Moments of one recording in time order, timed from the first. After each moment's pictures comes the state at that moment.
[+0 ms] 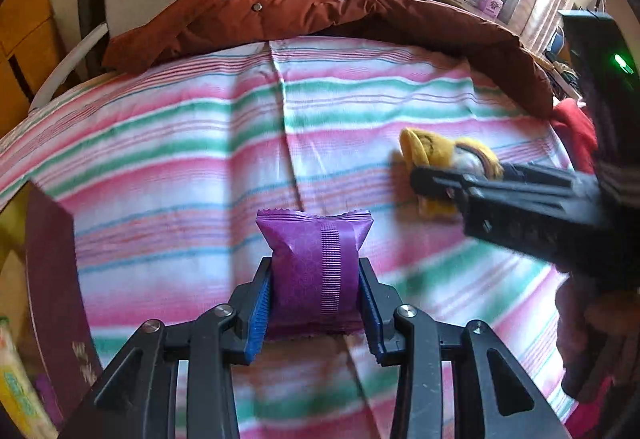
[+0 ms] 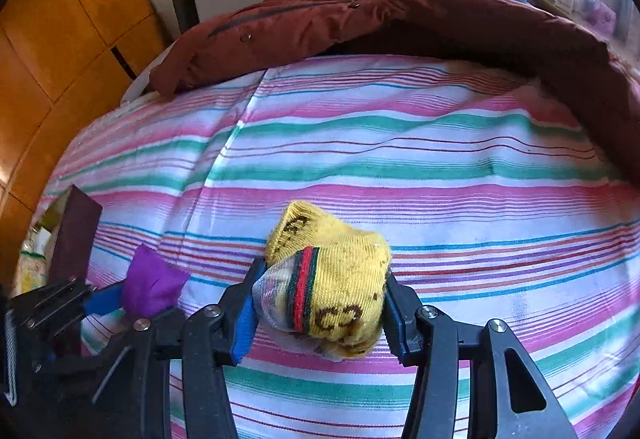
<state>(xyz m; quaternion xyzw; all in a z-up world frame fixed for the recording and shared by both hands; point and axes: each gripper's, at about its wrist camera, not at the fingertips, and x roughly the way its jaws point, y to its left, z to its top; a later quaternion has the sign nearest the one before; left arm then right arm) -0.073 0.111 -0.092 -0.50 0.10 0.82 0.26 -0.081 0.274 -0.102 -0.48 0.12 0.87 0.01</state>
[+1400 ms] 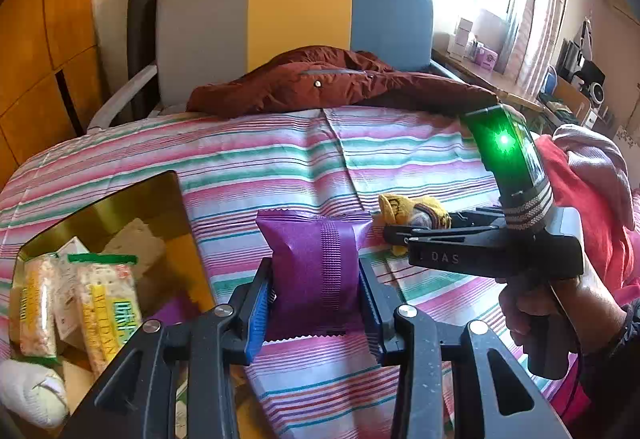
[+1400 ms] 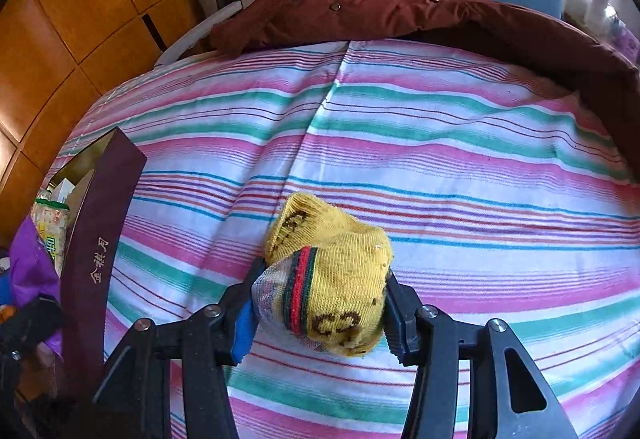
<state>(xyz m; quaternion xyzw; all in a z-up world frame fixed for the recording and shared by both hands) -0.019 0.005 -0.024 -0.40 0.07 0.88 0.25 -0.066 0.195 -0.104 -0.49 0.09 0.86 -0.04</state>
